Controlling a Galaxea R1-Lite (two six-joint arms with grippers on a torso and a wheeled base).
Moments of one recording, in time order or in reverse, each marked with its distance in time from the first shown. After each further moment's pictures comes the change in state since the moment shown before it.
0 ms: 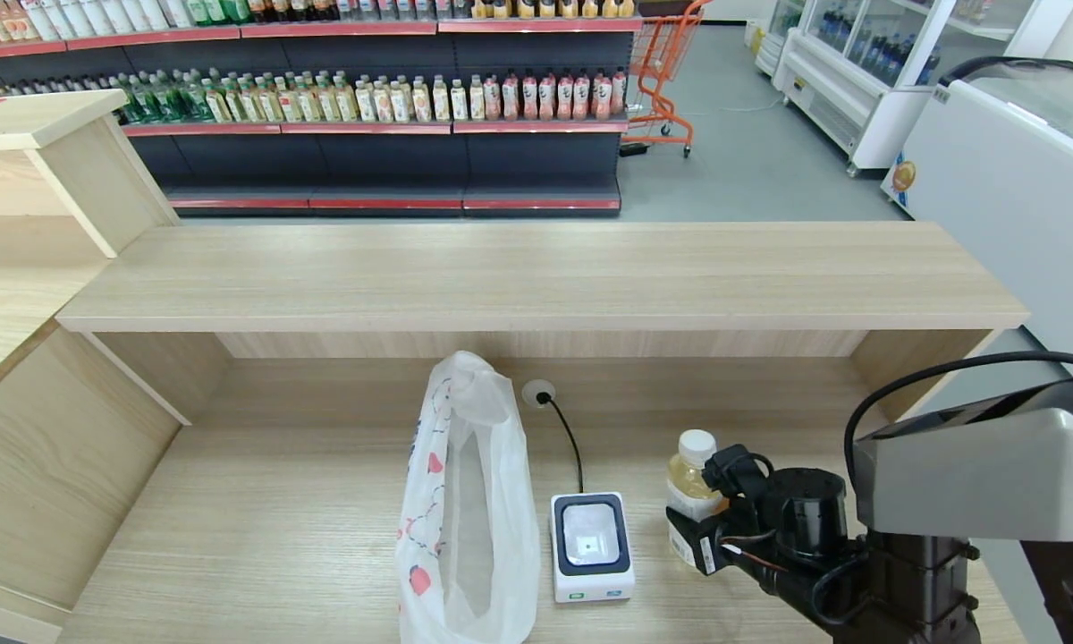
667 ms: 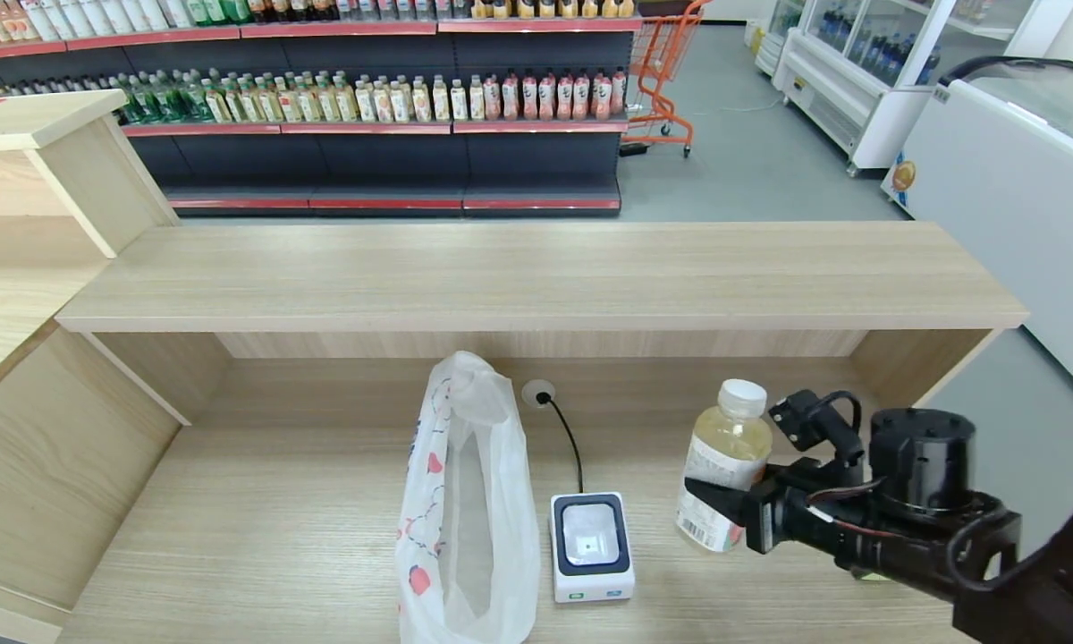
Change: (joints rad) left arm 0.000 0.000 0.000 0.000 0.000 0.000; right arm -0.066 -0.487 0.061 0.379 0.376 0.117
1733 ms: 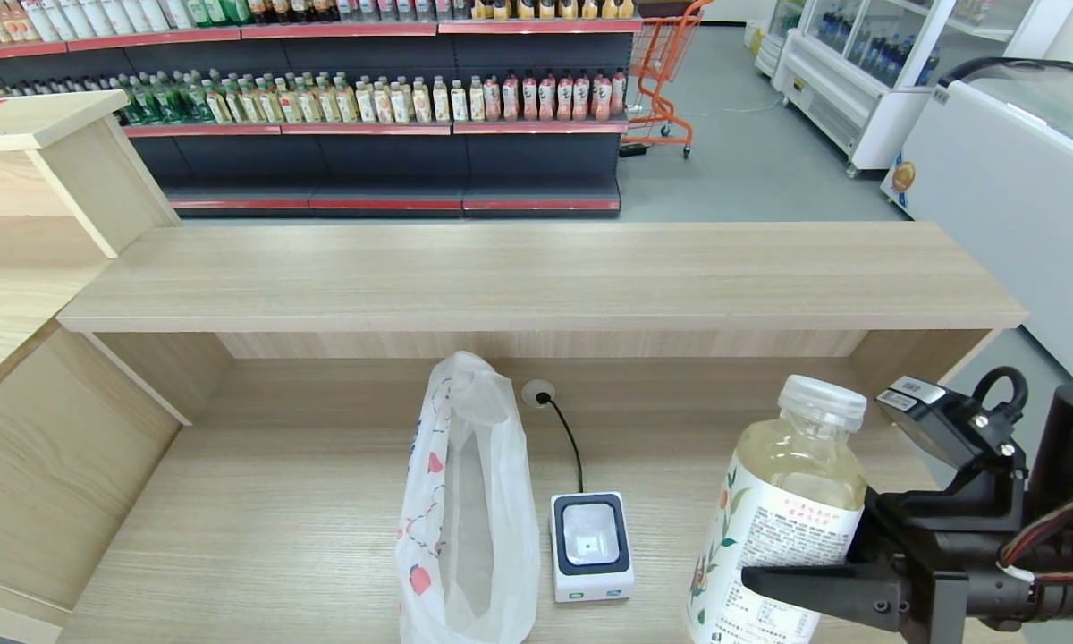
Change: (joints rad) left arm 0.000 0.000 0.000 0.000 0.000 0.000; right arm 0.024 -0.390 0.046 0.185 0.670 0.168
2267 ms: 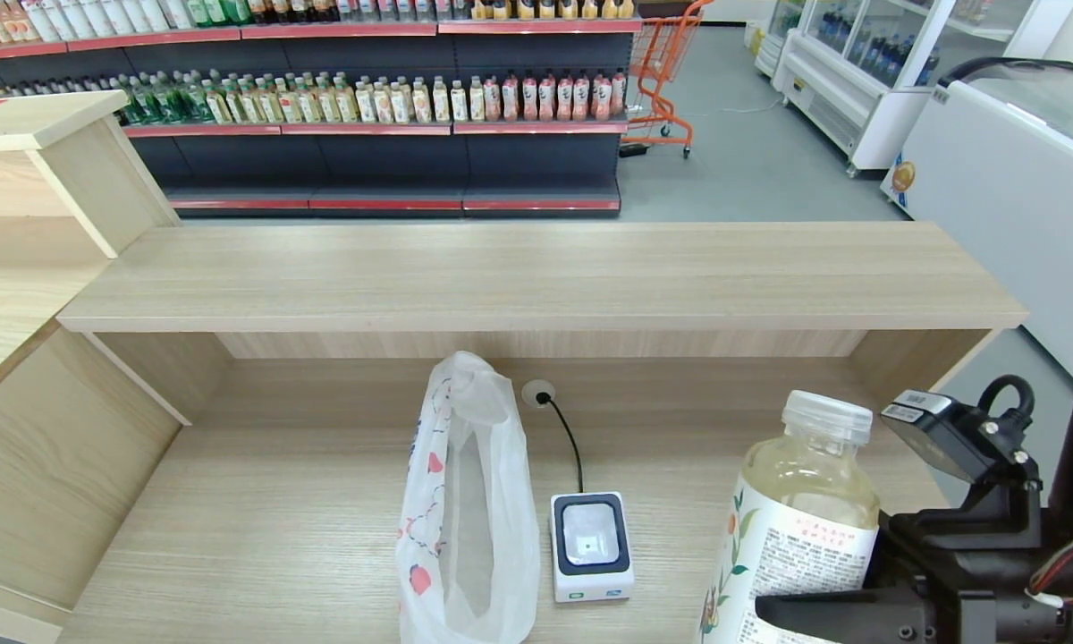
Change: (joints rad) left arm 0.000 0.000 0.000 0.000 0.000 0.000; right arm 0.035 -0.060 0.007 0.070 0.000 0.088
